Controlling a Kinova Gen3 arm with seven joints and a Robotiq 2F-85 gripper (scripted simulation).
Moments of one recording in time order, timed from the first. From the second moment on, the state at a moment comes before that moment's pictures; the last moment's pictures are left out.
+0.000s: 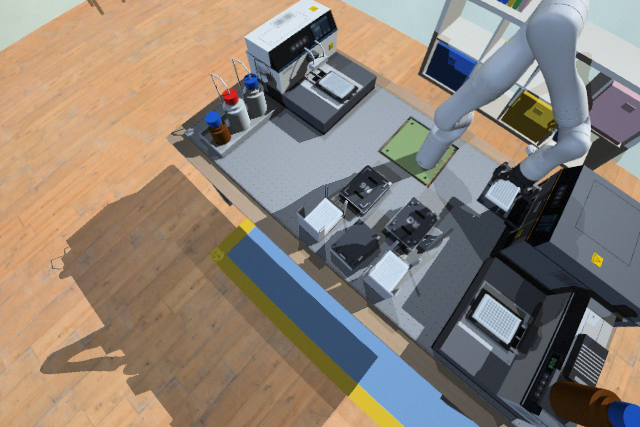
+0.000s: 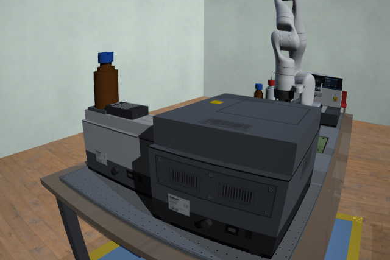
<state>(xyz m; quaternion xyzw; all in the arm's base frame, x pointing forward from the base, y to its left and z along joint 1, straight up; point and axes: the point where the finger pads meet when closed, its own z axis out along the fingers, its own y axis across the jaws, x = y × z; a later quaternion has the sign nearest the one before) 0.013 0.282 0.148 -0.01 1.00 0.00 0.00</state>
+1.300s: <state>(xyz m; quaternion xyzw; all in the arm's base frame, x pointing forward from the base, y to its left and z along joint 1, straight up) 0.013 0.282 0.130 -0.01 1.00 0.00 0.00</state>
